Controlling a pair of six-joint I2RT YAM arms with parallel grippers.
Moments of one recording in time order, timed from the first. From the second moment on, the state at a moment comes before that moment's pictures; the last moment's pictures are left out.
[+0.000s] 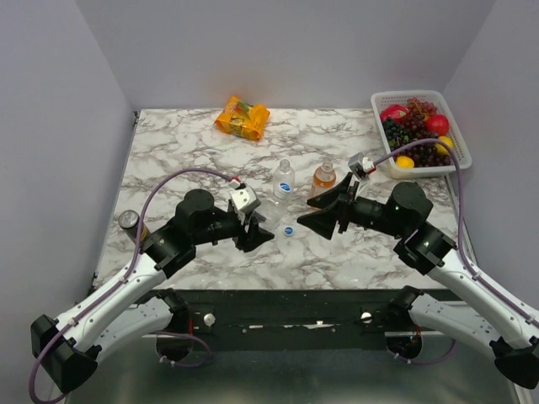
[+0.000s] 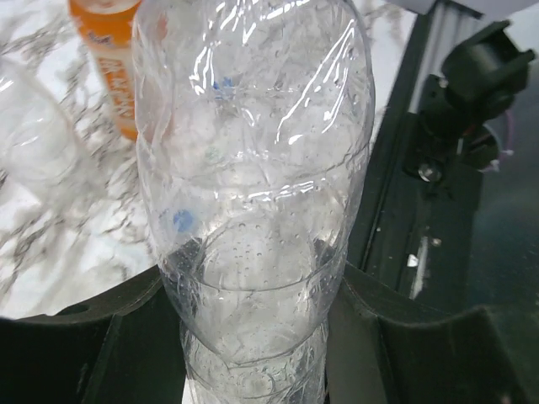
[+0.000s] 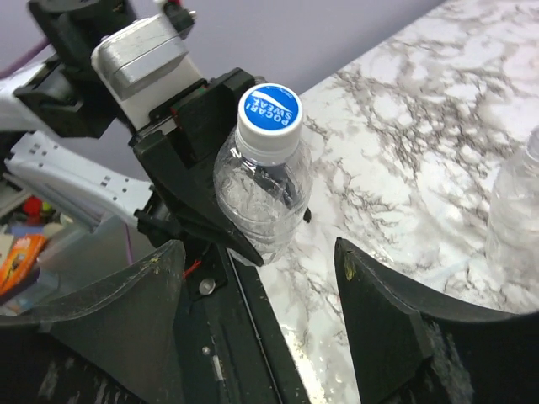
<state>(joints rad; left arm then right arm) -0.72 0.81 0.72 -0.20 0.51 -0.02 0.71 0.81 0.81 0.01 -0.48 0.38</state>
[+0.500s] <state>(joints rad) -0.78 0.85 0.73 -0.28 0.21 0.00 0.75 0.96 0.83 0.10 -0.30 0.63</state>
